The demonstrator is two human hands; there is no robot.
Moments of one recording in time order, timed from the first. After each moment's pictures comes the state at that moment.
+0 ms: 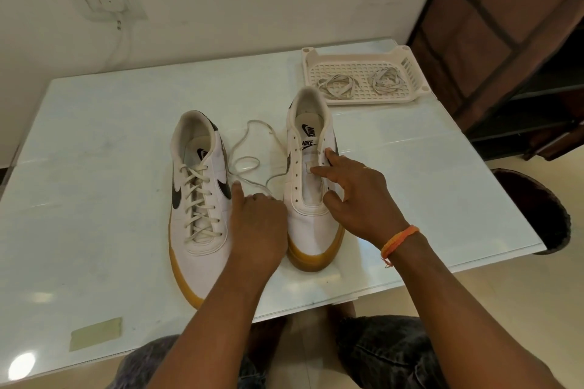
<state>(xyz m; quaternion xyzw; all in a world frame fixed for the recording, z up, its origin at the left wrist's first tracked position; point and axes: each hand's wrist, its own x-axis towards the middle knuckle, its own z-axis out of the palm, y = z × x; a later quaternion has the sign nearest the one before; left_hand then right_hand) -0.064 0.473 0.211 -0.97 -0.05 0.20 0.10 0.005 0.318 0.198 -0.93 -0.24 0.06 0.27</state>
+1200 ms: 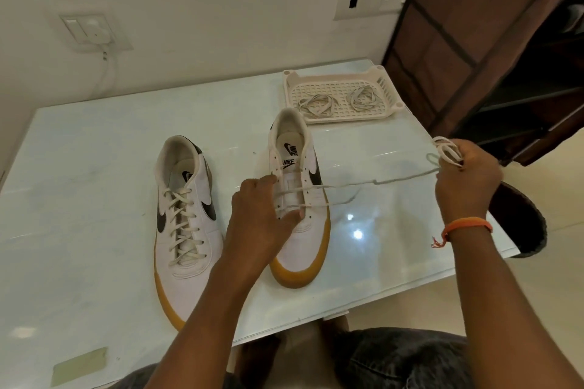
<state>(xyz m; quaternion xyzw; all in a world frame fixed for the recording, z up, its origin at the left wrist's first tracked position) -0.047 0.466 0.227 -0.93 -0.15 0.02 -0.34 0.051 0.207 0.229 -0.89 0.12 -0.26 0.37</state>
